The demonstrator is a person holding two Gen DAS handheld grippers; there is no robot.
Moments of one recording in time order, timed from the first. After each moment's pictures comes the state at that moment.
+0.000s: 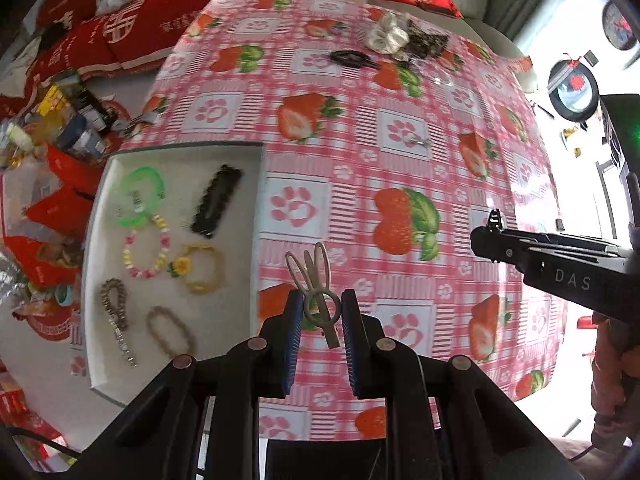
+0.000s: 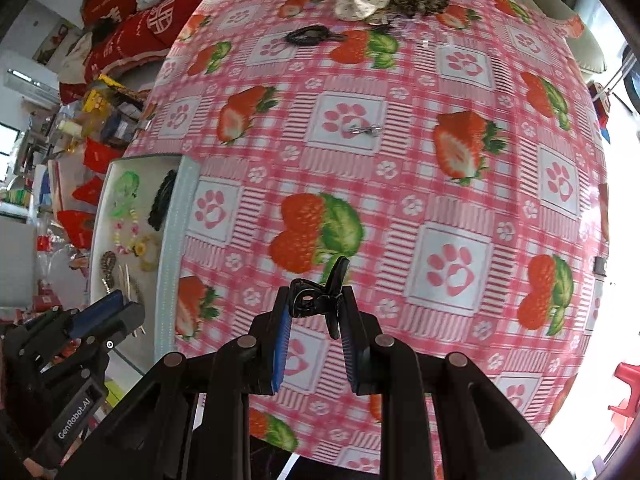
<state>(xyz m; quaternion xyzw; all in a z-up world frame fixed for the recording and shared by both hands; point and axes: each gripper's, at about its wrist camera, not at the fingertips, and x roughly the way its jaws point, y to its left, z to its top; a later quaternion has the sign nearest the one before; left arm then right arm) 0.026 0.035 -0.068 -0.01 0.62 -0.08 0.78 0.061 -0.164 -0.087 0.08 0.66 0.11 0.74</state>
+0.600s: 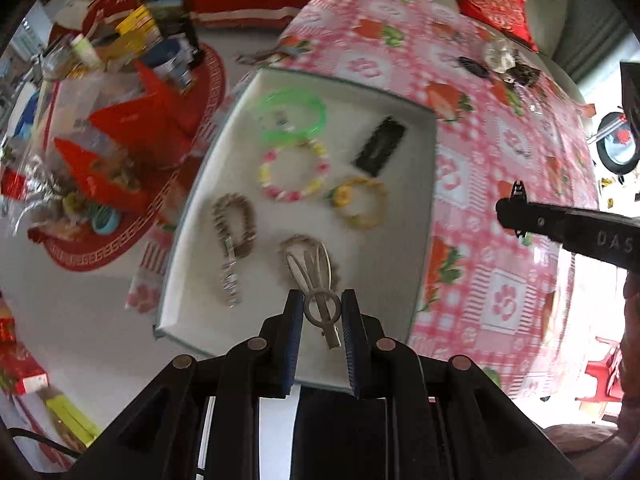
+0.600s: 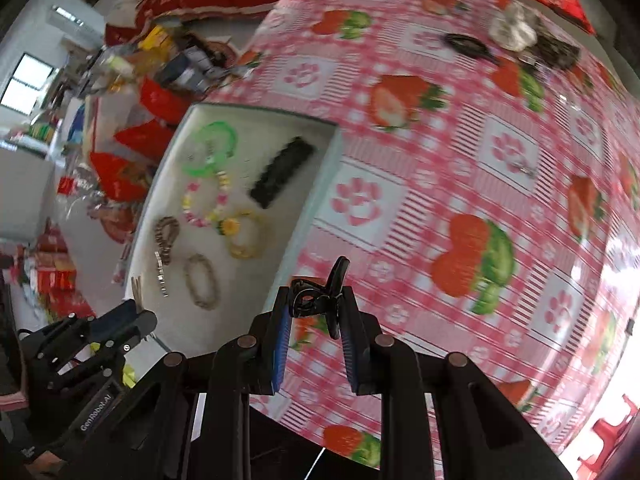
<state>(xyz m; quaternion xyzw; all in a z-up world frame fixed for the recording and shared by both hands) -0.022 0.176 -0.092 -0.06 0.64 0.01 0.77 0.060 -0.016 -0.084 0.02 0.66 0.20 0.72</state>
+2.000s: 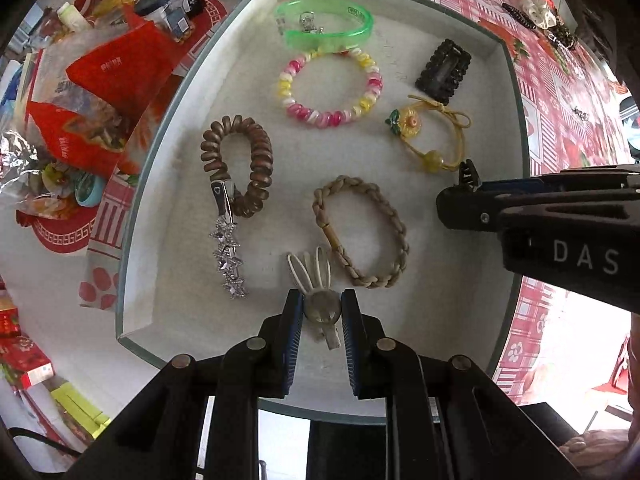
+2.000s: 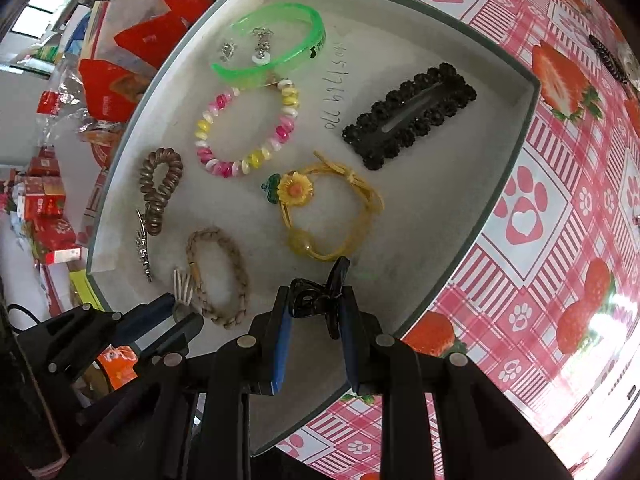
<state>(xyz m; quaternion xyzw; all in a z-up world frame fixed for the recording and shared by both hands) -0.018 0.189 -0.179 -0.05 0.68 0.02 0.73 0.050 0.093 -0.174 -0.07 0.72 0.25 0.65</state>
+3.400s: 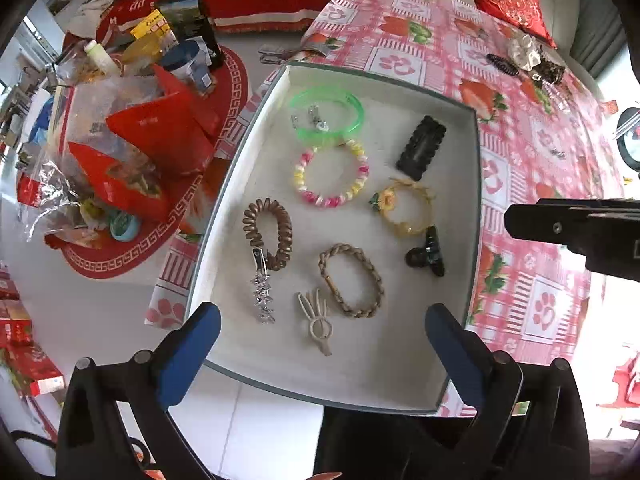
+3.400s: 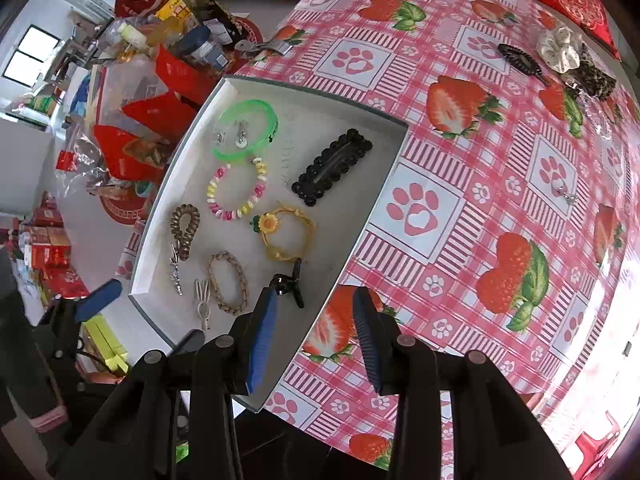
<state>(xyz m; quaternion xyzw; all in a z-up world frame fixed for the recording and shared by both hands) -0.013 0.186 -0.105 -0.03 0.63 0.04 0.77 0.060 0.030 -0.090 -0.01 0.68 0.21 0.70</state>
